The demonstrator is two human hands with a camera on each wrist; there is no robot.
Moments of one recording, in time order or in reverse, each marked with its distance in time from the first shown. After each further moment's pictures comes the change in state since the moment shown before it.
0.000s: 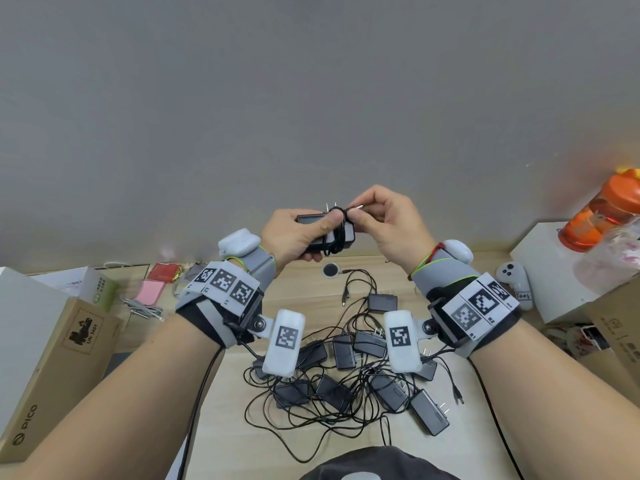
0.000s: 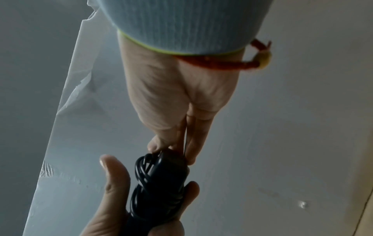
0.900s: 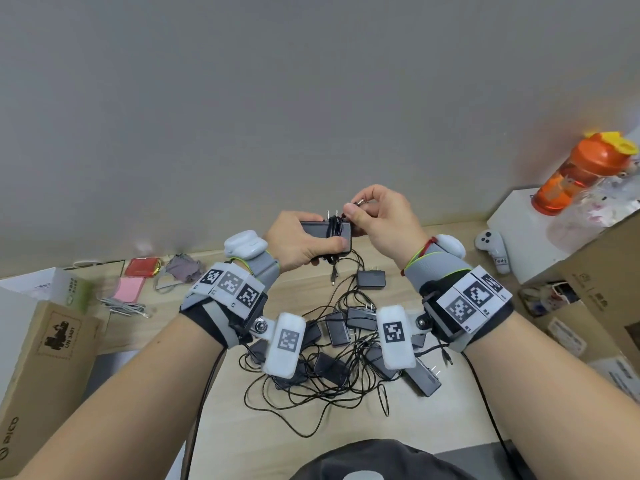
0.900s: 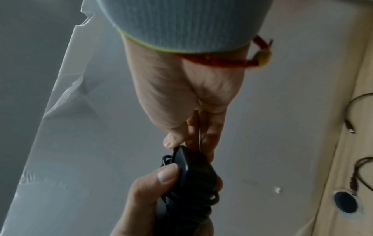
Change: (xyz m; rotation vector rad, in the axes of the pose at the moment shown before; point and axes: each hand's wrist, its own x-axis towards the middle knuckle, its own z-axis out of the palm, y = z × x) left_hand -0.012 -0.025 0.009 0.172 -0.165 0.002; right_hand -0.027 0.011 0.010 -0.178 0.149 0.188
